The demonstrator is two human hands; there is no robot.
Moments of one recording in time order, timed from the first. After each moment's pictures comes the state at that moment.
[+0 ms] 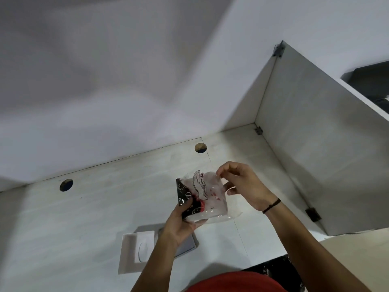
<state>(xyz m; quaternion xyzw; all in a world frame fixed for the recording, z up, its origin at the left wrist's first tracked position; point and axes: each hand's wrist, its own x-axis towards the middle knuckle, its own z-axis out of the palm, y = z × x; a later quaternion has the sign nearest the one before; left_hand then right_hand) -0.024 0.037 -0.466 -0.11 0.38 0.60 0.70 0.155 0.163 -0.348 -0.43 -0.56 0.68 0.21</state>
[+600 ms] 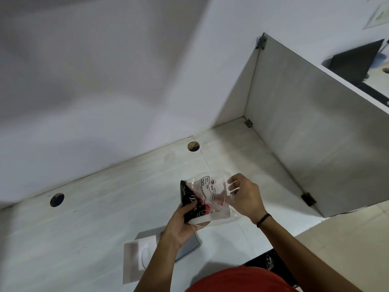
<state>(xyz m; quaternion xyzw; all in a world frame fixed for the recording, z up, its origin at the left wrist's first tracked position) -0.028 0.036 -0.463 -0.07 0.40 0.54 0.74 0.162 0.128 -0.413 -0.62 -0.64 0.42 0.19</state>
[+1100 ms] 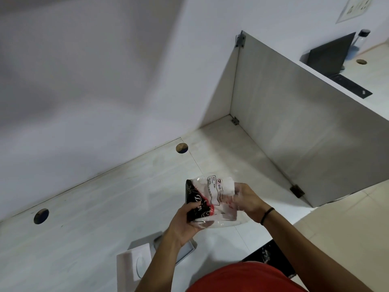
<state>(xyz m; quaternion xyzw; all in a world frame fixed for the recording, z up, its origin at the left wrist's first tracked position) -0.011 0.060 -0.471 -0.01 0.39 0.45 0.80 0.200 0.137 -0.441 -0.50 -0.52 0.66 0.20</state>
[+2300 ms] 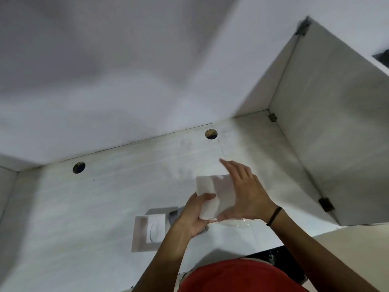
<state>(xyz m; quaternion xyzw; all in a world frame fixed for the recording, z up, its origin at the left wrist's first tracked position) -0.012 0.023 -0.436 0.02 0.52 0.49 0.70 0.147 0.117 -0.400 -0.40 -0.86 0.31 0.03</state>
